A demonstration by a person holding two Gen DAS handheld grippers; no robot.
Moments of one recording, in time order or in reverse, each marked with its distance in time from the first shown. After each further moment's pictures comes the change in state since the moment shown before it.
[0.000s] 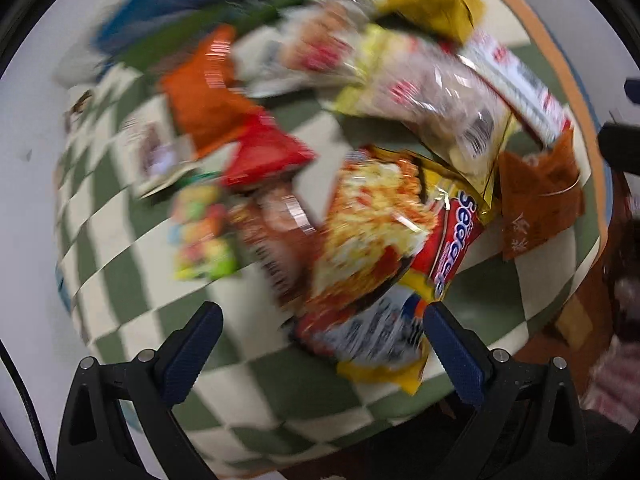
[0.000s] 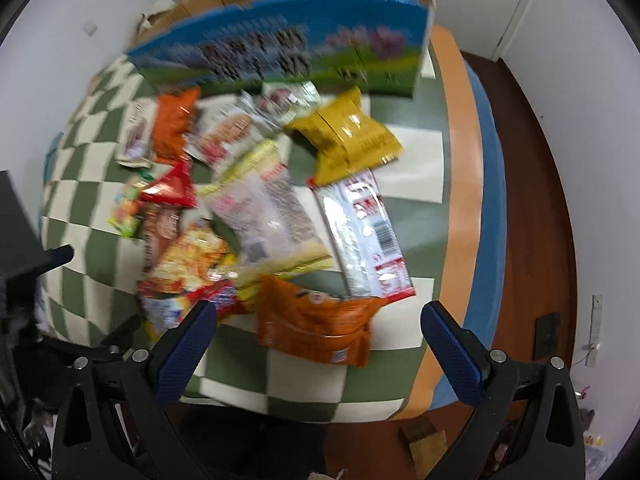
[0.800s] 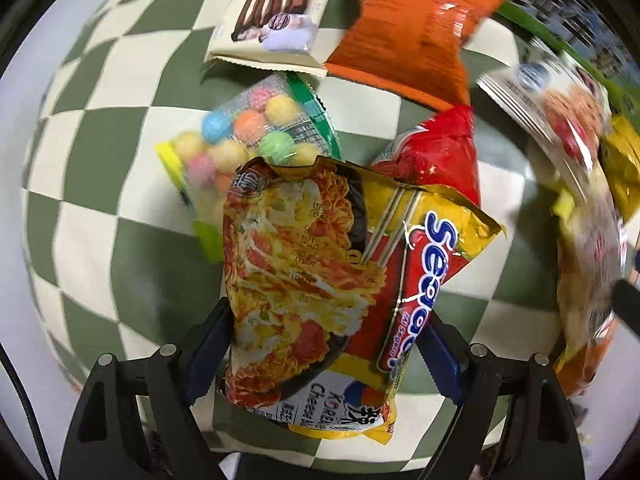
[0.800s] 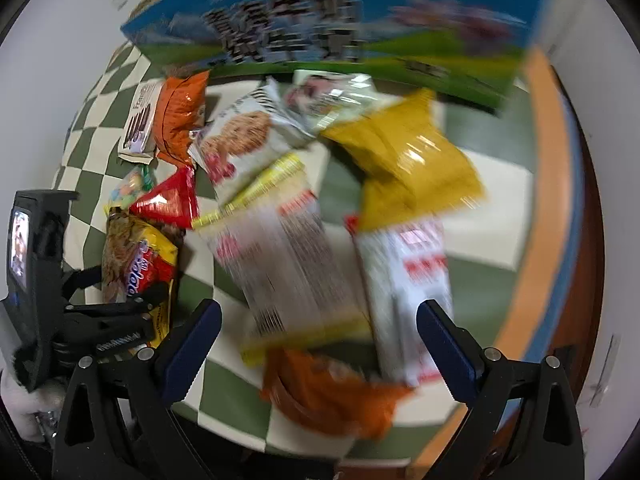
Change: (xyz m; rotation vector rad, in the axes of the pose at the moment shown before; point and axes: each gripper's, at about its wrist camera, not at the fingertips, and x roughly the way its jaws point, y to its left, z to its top) left arm 0.074 0.091 0.000 -0.686 0.099 -0.155; right arm 0.066 0.024 0.061 -0.160 0.062 0.132
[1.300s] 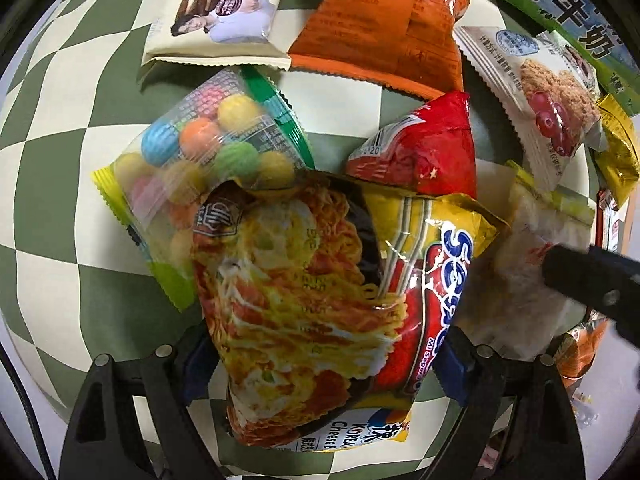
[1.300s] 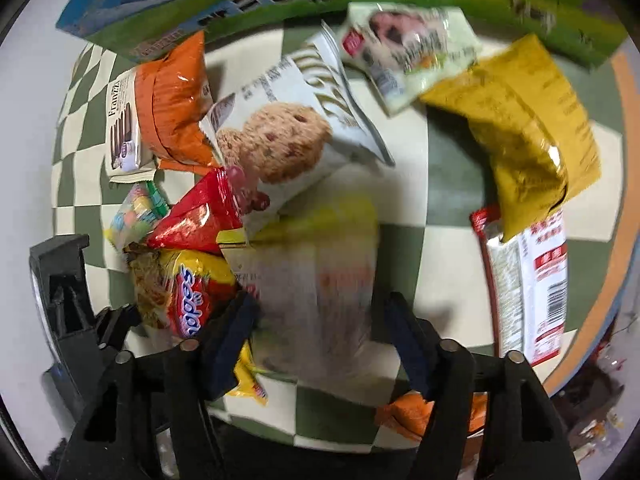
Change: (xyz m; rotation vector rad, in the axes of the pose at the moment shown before) left arm 0.025 -0.008 0.020 0.113 0.035 -0.103; right arm 0.030 0.030 0.028 0.243 0.170 0.037
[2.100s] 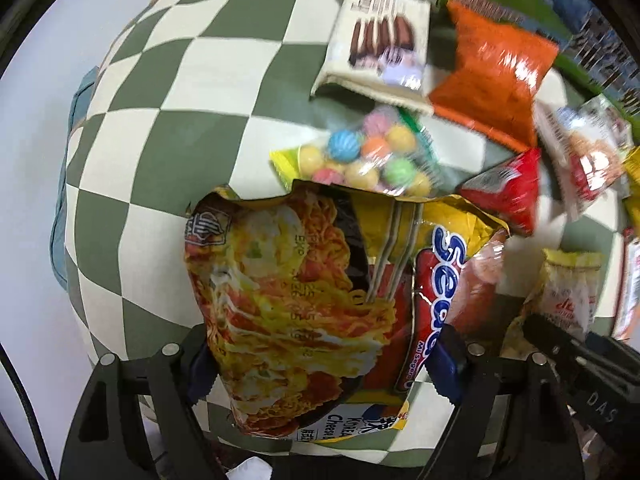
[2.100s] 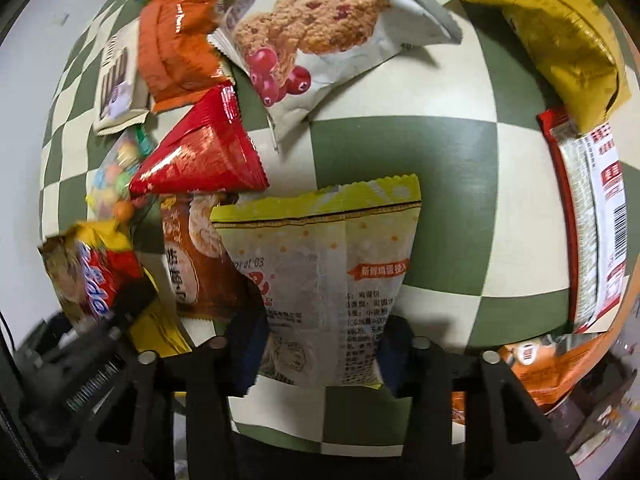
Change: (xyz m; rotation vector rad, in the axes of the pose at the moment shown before) left arm -0.024 0.025 -0.023 -0.150 -0.082 0.199; right arm 0.031 0.001 -0.073 0.037 0.000 0.052
